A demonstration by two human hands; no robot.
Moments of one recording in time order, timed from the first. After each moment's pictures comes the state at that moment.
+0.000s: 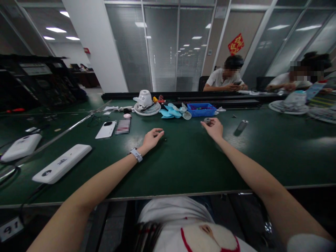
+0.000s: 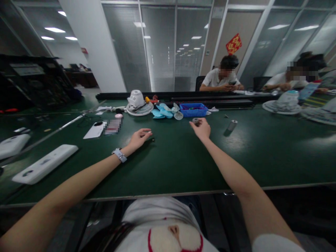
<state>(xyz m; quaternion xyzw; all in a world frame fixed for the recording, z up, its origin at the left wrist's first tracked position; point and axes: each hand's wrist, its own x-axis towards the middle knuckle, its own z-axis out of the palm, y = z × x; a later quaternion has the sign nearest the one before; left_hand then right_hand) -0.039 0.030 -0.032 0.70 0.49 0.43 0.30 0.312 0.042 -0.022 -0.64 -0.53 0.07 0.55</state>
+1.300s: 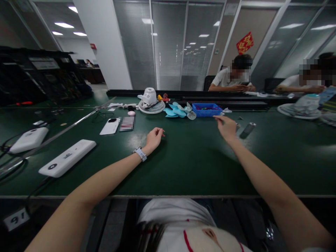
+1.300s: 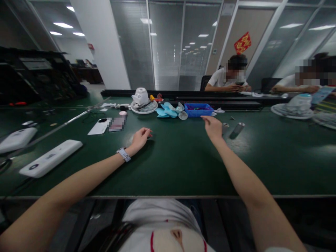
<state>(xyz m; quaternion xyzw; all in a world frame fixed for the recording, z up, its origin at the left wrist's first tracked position) -0.035 0.022 -0.029 0.66 0.55 0.45 0.26 0.342 0.044 -0.004 -0.55 -0.67 -0.15 0.47</state>
